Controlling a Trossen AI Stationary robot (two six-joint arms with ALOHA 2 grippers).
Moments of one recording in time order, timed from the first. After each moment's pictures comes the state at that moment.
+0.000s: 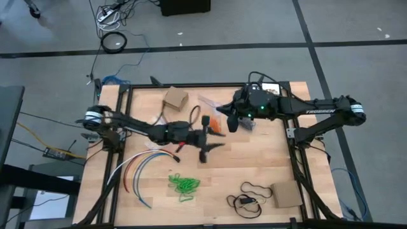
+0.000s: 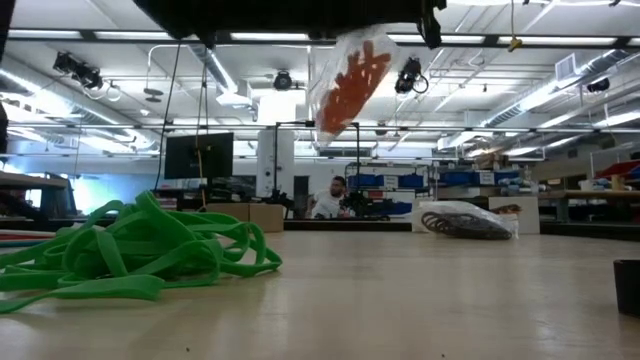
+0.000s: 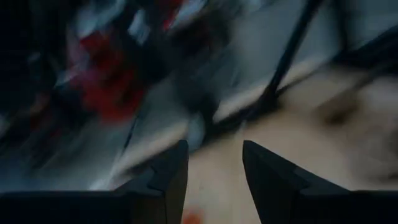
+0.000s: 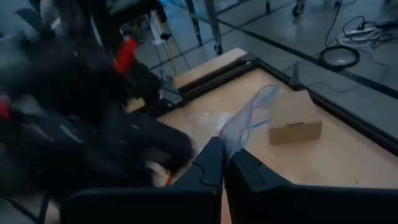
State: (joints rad) left arm -0.08 1.71 0.98 0.67 -0.07 0.48; right arm -0.03 1.23 1.11 -0.20 0.22 0.40
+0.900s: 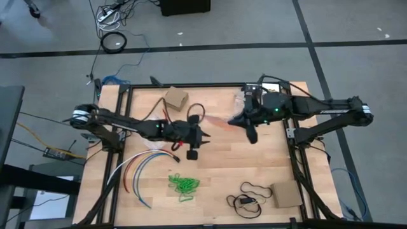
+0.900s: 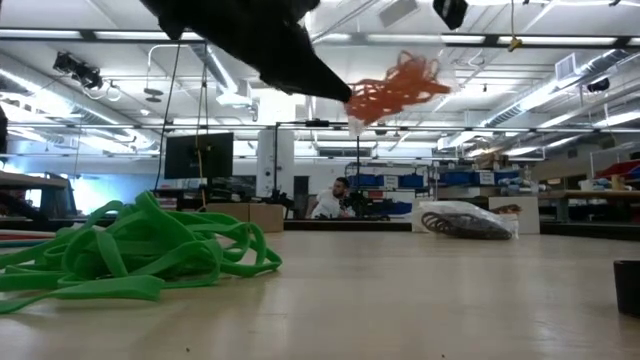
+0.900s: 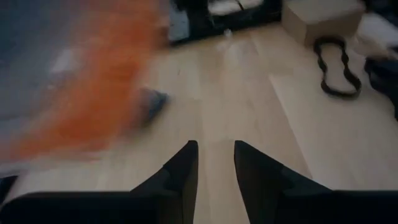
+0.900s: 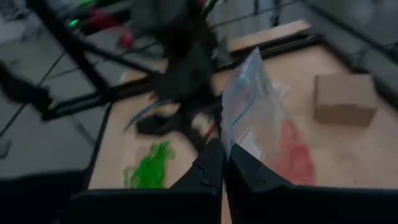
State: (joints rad) left arm -0.07 1.54 0.96 0.12 -0.14 0.18; right arm 0.02 1.08 1.11 -0.42 0.00 0.28
